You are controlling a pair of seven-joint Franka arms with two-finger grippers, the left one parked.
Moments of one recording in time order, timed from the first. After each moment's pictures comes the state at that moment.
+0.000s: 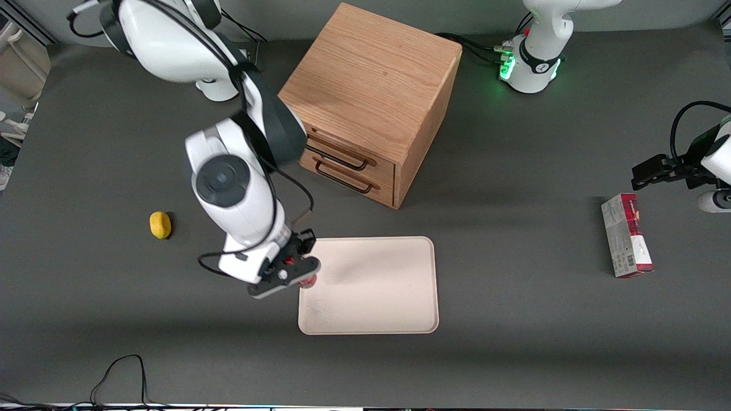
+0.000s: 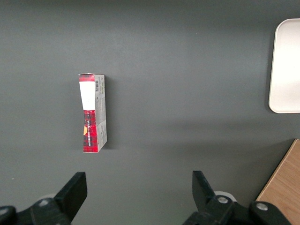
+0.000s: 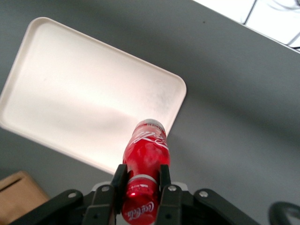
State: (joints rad) arm 0.50 0.81 -0.02 -0.90 -0.04 1.80 0.08
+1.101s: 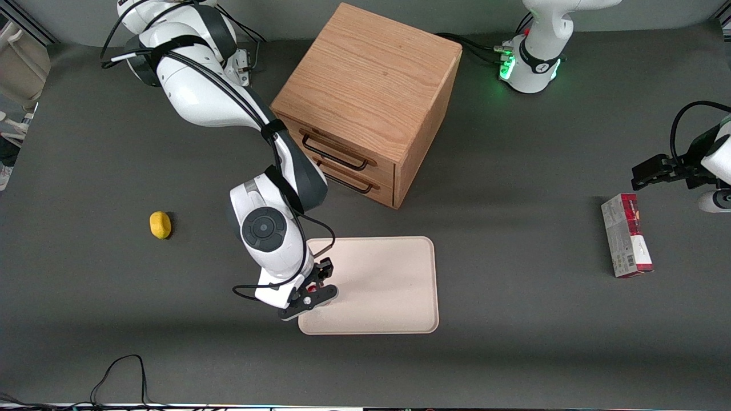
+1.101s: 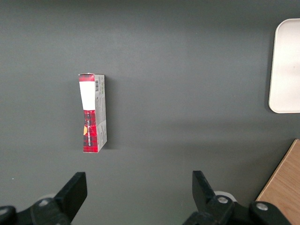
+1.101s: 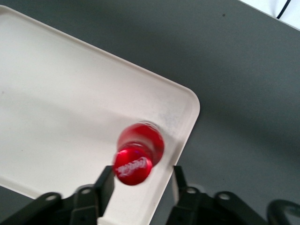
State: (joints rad) arm 0.50 0.96 -0.03 -0.90 -0.04 1.96 0.08
